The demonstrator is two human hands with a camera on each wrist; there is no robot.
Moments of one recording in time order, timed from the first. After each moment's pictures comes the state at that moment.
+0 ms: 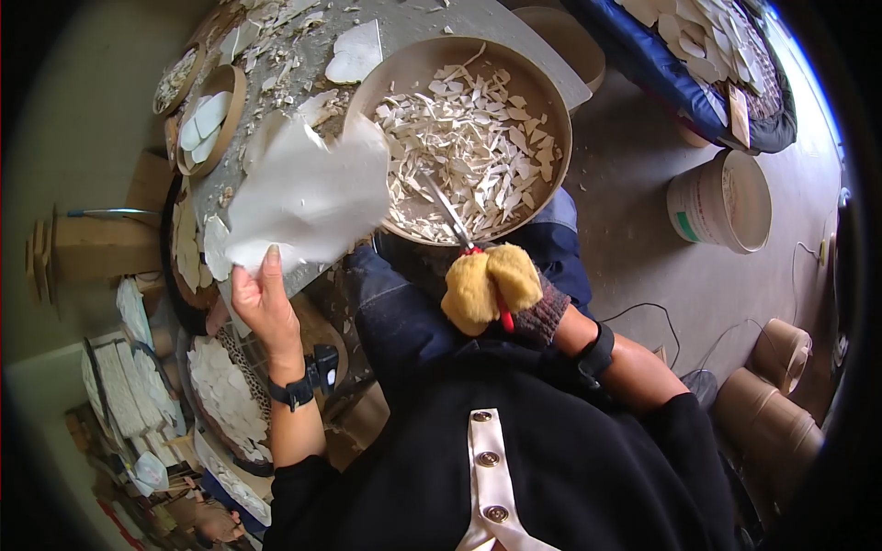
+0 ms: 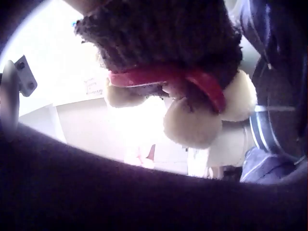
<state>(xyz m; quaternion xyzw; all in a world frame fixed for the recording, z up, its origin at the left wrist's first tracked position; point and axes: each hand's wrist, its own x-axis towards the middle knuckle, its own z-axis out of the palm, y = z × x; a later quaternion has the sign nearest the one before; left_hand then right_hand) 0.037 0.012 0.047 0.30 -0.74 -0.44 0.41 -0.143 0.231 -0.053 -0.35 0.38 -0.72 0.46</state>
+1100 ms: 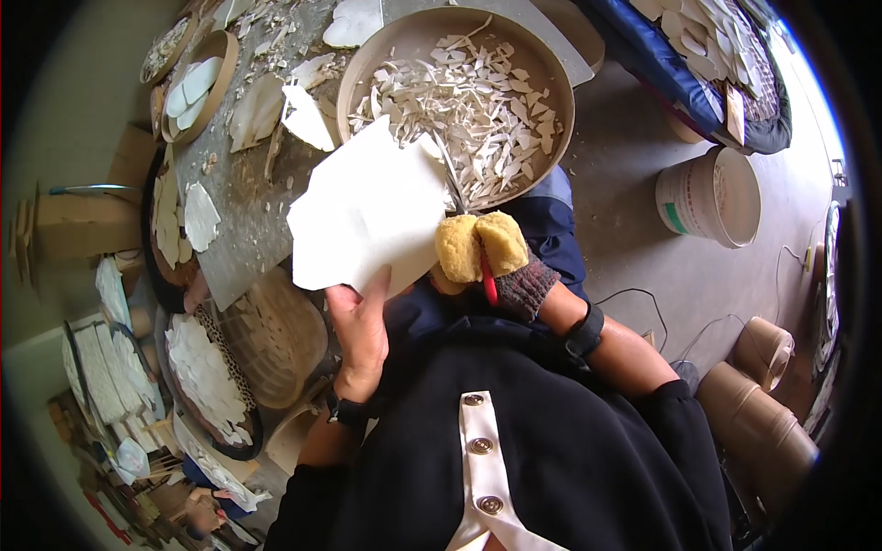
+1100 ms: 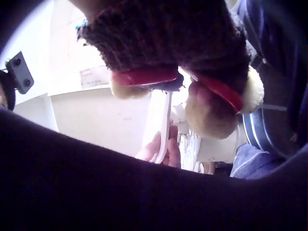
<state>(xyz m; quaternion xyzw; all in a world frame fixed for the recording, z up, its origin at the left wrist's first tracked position) 0.040 0.122 -0.005 0.41 -0.55 -0.67 0.28 -0.126 0.219 -0.065 -0.53 0.64 -0.55 0.13</state>
